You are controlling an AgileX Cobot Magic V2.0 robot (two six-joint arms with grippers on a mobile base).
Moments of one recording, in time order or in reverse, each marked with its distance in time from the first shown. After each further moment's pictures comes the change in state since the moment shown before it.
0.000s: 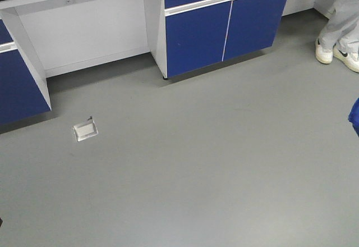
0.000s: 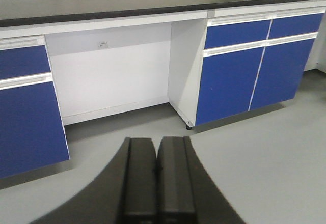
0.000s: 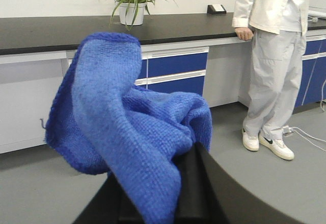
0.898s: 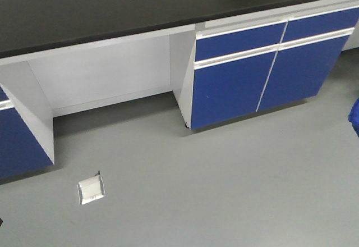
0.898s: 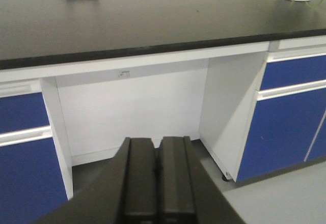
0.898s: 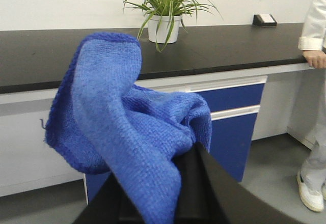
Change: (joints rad) left arm 0.000 0.000 0.000 0.000 0.000 0.000; right arm 0.000 0.000 0.000 0.000 0.000 0.000
